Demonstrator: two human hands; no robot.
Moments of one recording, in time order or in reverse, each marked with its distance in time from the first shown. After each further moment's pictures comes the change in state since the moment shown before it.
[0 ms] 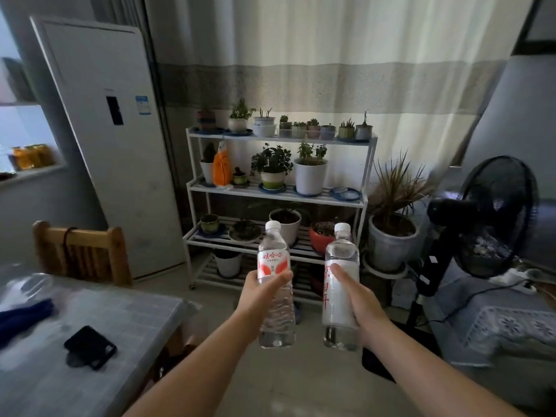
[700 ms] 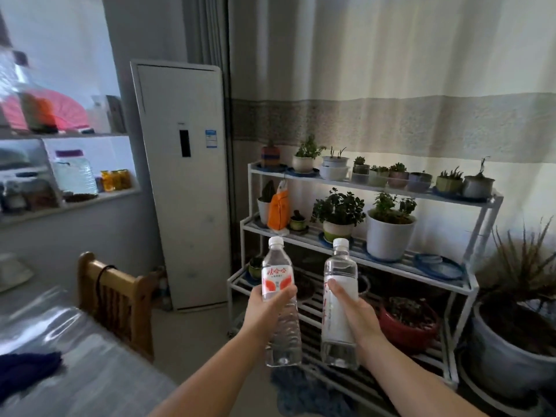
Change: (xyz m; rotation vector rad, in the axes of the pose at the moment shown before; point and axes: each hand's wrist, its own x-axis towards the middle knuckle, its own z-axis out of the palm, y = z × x) left_hand 0.266 0.080 -0.060 -0.100 0.309 0.086; right_hand 0.313 -0.074 0.146 -0.193 -0.163 -0.039
